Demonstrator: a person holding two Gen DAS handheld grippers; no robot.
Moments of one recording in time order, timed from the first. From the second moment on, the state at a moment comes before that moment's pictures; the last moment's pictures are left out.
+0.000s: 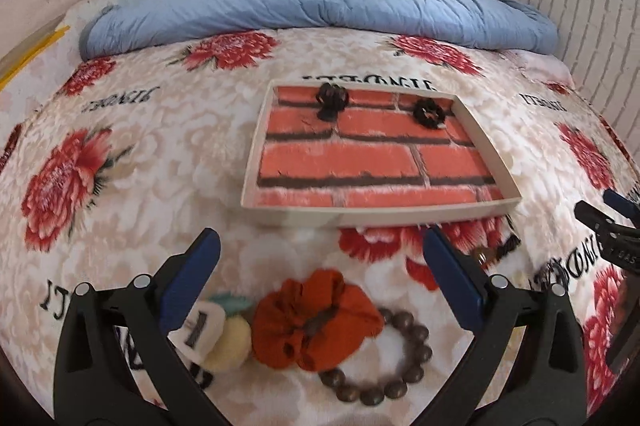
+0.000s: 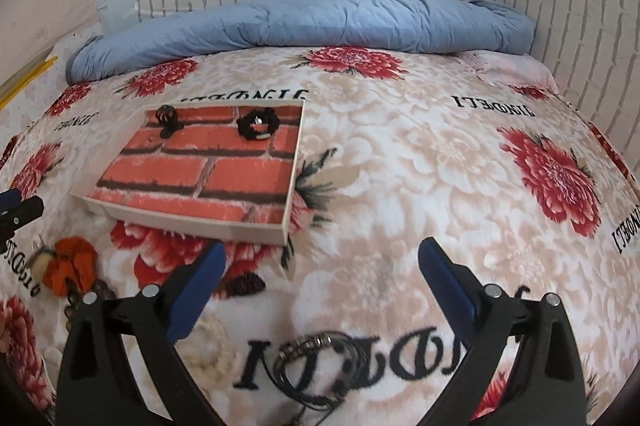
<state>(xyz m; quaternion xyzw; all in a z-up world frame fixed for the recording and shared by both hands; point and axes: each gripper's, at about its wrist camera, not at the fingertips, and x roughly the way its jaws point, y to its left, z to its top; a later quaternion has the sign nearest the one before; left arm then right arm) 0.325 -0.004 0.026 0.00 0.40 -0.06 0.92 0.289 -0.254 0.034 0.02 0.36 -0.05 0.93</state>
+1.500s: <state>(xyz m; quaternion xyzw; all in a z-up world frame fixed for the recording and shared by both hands) 0.331 0.009 -0.048 0.01 0.48 -0.08 0.87 0.271 -0.296 -0.057 0.04 0.46 -0.07 0.88</state>
